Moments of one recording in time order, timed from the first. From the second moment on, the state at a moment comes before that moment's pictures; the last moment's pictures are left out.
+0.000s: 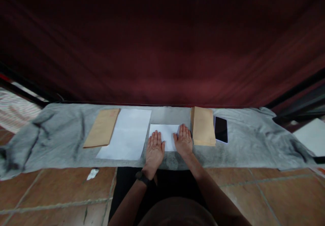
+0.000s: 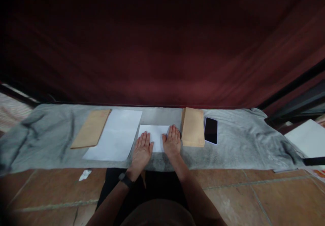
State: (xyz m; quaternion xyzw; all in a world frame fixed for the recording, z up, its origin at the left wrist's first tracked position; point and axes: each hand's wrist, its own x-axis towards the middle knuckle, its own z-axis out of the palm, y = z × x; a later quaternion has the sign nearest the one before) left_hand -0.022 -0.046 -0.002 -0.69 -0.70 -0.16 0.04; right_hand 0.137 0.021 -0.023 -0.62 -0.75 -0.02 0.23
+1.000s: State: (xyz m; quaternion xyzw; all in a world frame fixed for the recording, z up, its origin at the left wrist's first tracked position) left_hand -0.029 -0.019 0.007 -0.75 -0.65 -0.12 0.00; right_hand 0.150 -0.064 0.007 -0.41 -0.89 0.06 0.17
